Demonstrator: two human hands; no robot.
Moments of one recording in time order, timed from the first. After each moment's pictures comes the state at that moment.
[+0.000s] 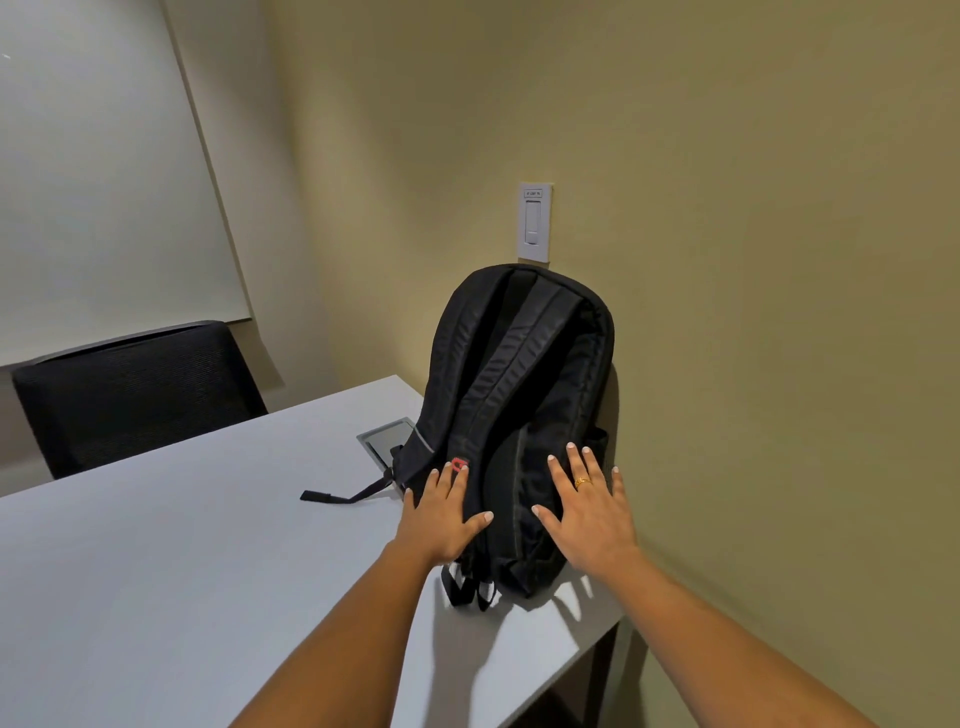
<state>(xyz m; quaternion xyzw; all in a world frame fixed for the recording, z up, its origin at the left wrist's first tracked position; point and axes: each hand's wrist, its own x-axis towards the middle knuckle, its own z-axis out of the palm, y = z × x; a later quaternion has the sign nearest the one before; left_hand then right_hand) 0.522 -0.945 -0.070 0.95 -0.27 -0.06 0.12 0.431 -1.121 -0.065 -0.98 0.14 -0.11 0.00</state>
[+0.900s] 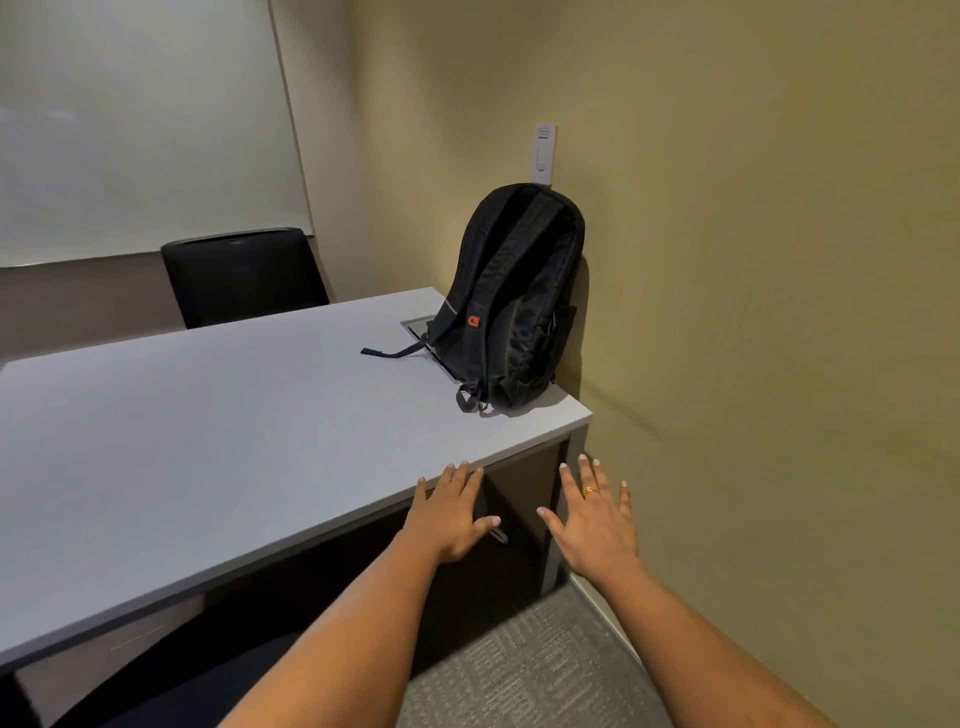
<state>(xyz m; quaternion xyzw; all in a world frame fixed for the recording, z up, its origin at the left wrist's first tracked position) 0.160 -0.851 -0.107 0.96 -0.27 -0.10 0.06 0.089 -1.027 -0.109 -0.99 0.14 -0.03 0.03</state>
